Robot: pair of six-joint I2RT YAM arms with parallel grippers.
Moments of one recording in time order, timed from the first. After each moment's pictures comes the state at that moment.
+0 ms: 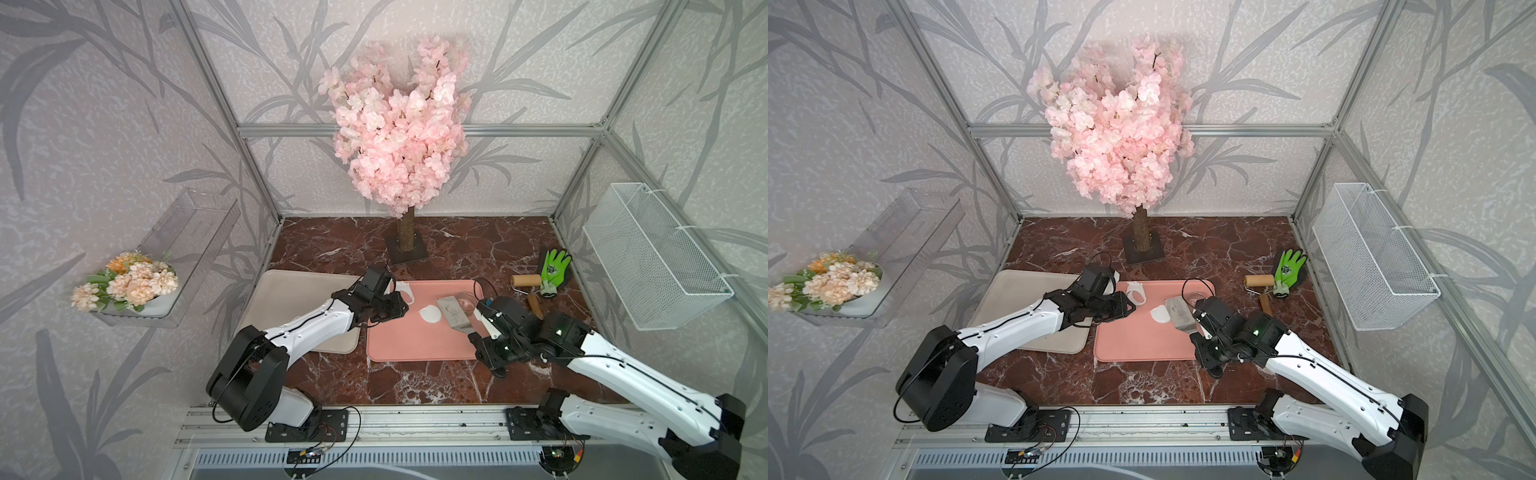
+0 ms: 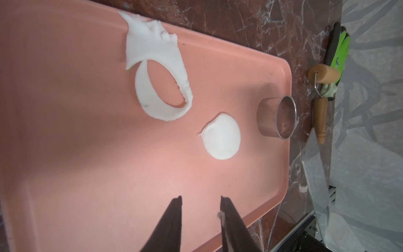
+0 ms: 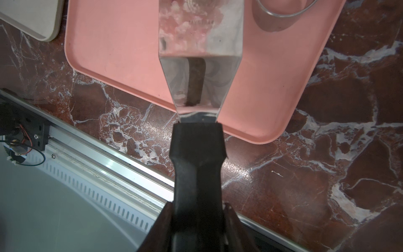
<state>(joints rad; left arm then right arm) -0.59 1.45 0.84 -0.32 0.25 -0.76 0.87 0.99 0.92 -1.12 -0.06 0.56</state>
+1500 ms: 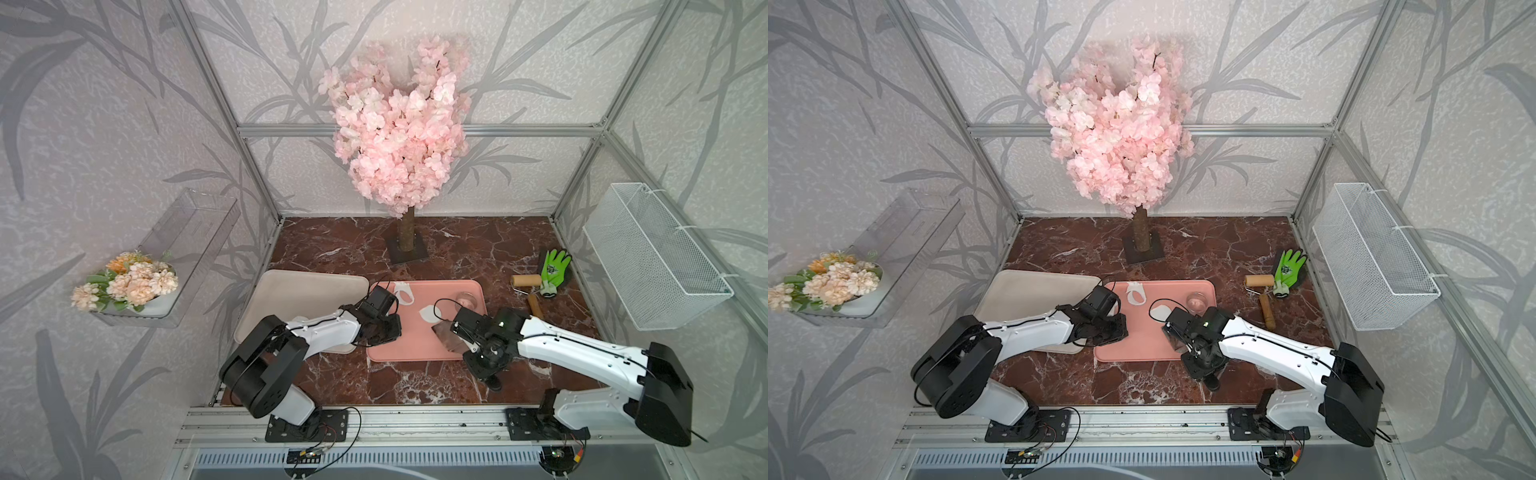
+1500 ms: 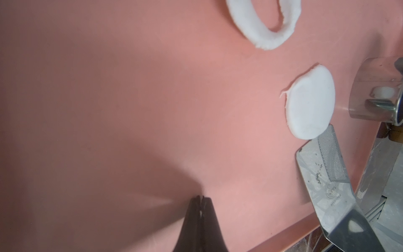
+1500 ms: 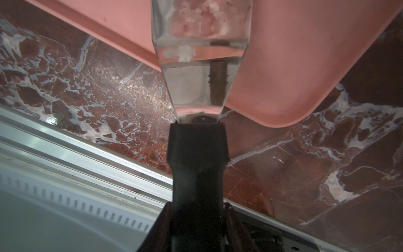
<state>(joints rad) -0.64 1.53 0.70 -0.26 0.21 -0.83 0.97 1.32 0.93 -1.17 -0.03 0.50</state>
